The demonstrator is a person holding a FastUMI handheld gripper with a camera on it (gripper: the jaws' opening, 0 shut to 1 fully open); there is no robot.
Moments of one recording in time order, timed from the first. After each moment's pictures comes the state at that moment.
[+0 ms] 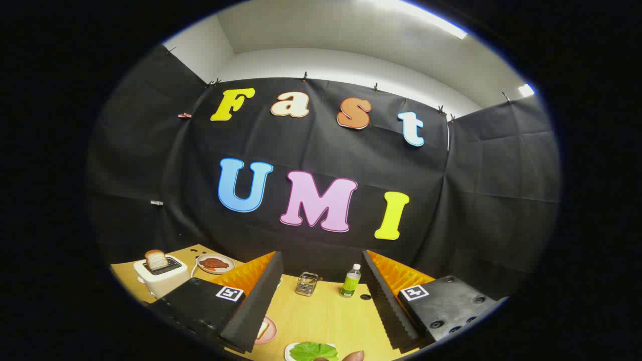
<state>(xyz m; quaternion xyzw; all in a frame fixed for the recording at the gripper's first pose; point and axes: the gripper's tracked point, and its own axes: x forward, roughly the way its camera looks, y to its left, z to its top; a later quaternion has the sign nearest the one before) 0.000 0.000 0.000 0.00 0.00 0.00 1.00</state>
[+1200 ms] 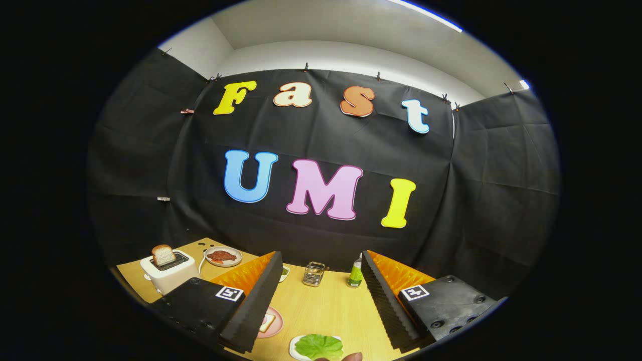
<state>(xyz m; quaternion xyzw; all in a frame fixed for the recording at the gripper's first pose) -0.003 0.001 -0.021 0.02 0.04 0.02 1.00</state>
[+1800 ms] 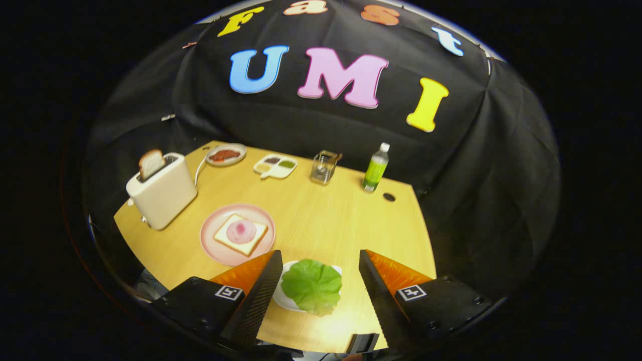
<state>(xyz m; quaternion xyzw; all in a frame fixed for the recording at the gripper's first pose) -0.031 -0.001 -0.269 -0.02 0.37 0.10 0.92</state>
